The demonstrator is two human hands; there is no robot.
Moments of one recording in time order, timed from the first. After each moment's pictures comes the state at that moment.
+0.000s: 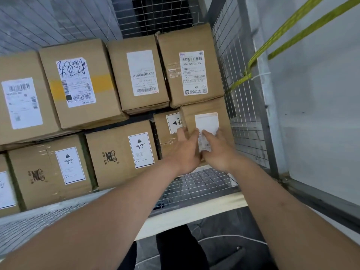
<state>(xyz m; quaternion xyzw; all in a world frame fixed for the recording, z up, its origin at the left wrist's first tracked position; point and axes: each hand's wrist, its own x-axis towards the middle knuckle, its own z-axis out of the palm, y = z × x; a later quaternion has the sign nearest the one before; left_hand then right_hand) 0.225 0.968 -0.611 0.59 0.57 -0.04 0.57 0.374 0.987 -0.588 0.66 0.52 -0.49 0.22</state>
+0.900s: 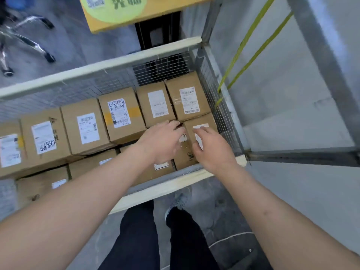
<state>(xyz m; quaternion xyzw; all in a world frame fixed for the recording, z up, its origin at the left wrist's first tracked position) 0.126 0.979 -0.384 0.85 0.46 -0.14 0.24 0.309 0.941 -0.368 0.67 0.67 -0.33 0.02</state>
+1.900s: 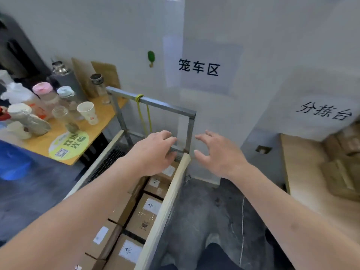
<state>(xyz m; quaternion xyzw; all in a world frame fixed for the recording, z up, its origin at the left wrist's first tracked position) 0.084 0.875 -0.039 0.99 0.14 -0.04 0.09 0.207 0.693 -0.013 0.89 0.42 -0.13 -0.12</state>
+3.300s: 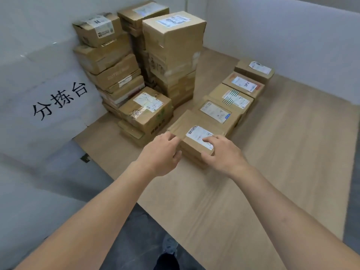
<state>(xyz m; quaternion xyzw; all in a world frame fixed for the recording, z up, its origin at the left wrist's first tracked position) 0.403 0.279 -0.095 0.90 -0.40 -0.12 0.08 0.287 0.093 -0.080 0.94 -0.24 -0.08 -0.24</state>
